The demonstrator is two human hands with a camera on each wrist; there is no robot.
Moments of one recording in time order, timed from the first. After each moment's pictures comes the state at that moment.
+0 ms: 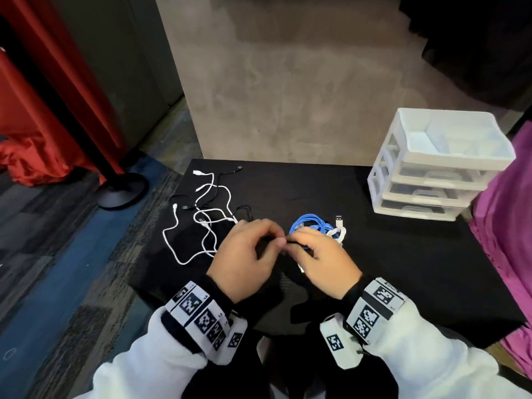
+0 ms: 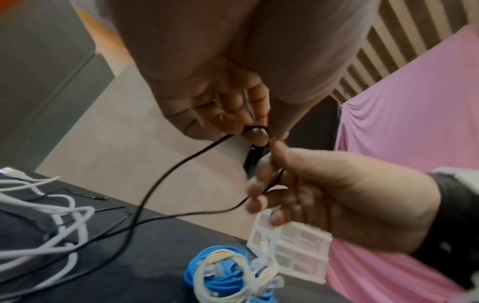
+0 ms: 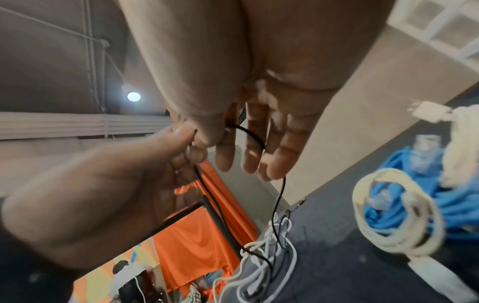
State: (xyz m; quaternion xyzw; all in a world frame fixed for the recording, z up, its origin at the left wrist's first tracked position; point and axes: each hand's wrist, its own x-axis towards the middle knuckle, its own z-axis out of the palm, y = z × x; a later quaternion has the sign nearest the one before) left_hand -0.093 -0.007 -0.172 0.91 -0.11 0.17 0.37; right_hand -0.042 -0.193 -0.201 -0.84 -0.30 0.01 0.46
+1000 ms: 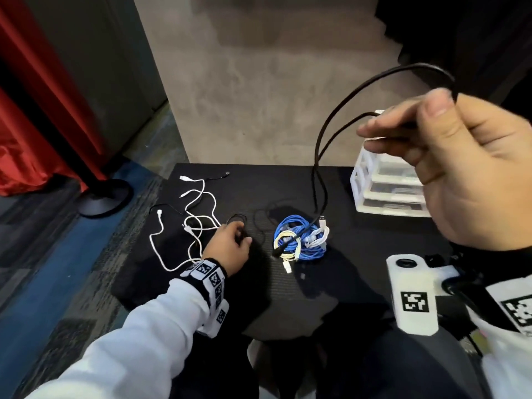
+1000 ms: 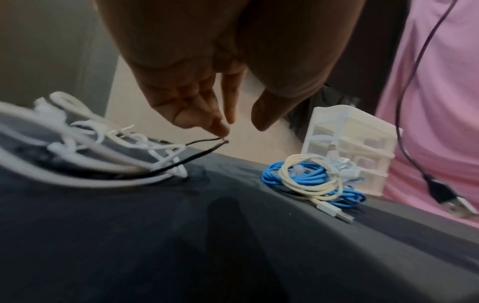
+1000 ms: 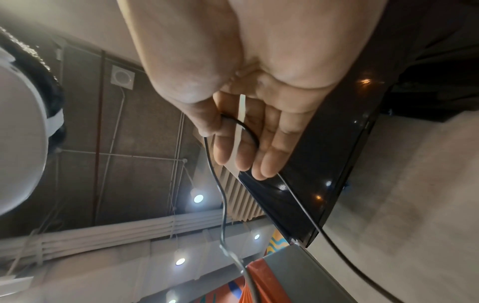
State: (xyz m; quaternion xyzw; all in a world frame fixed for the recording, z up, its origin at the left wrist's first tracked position) left_hand -0.014 0.018 -0.266 0.93 0.10 0.04 0.34; right_hand -0.068 -0.274 -0.006 -0.64 -0.27 -0.18 0.70
